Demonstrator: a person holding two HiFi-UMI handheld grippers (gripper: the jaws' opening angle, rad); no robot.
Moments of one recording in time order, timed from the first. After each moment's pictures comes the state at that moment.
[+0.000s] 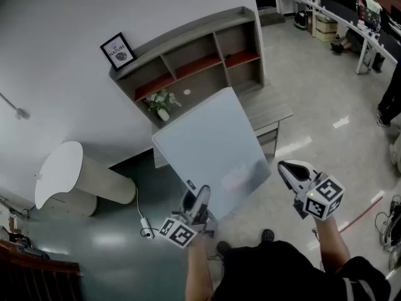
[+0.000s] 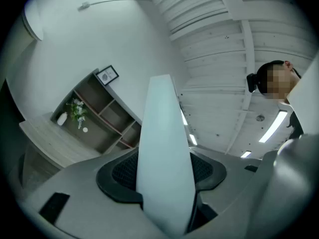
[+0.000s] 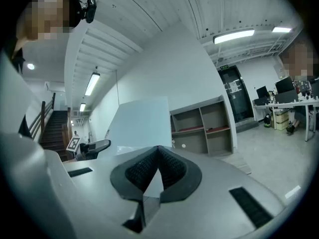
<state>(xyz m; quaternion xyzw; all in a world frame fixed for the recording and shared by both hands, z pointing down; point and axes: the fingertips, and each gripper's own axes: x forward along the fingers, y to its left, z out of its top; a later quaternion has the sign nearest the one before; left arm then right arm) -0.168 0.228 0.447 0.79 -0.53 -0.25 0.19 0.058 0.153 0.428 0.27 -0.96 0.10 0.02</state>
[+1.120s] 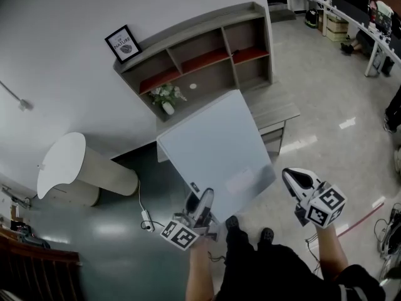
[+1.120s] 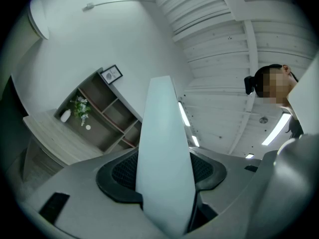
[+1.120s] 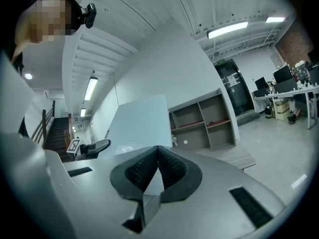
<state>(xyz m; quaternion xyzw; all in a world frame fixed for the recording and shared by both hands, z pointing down) -0.156 0.235 0.455 0.78 -0.53 -0.26 0.20 0.069 0.155 0.449 0.26 -0.96 0.13 0.01</state>
